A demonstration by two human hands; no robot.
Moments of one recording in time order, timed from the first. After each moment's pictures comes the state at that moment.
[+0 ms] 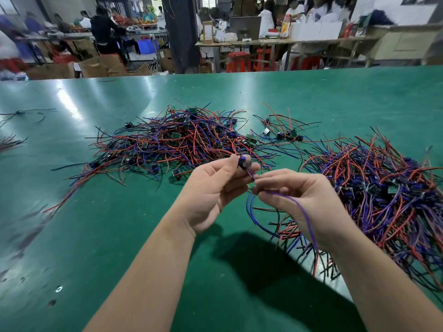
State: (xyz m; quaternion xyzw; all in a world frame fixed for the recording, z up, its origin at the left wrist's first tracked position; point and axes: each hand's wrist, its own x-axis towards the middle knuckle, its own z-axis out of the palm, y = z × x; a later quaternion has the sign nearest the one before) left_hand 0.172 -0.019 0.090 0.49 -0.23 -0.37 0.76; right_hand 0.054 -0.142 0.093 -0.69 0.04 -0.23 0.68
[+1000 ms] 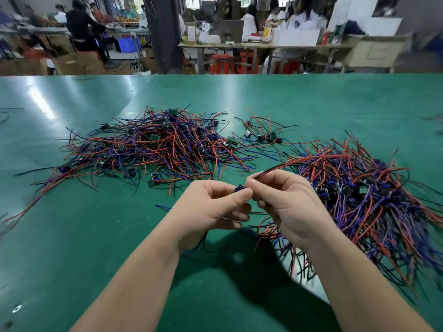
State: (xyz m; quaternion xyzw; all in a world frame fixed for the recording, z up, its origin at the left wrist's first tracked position) left_hand 0.145 -0.021 0.093 0.62 -0.26 -0.38 0.64; right_hand 0.058 -0.148 0.089 -0.61 0.17 -0.23 0.74
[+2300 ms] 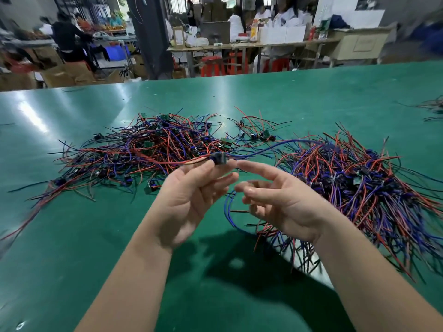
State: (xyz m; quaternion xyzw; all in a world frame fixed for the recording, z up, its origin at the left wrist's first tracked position) left_hand 0.157 -0.017 0.104 0.43 -0.26 -0.37 0.78; right_hand 0.051 -0.155 0.102 -0.50 0.12 -0.08 0.85
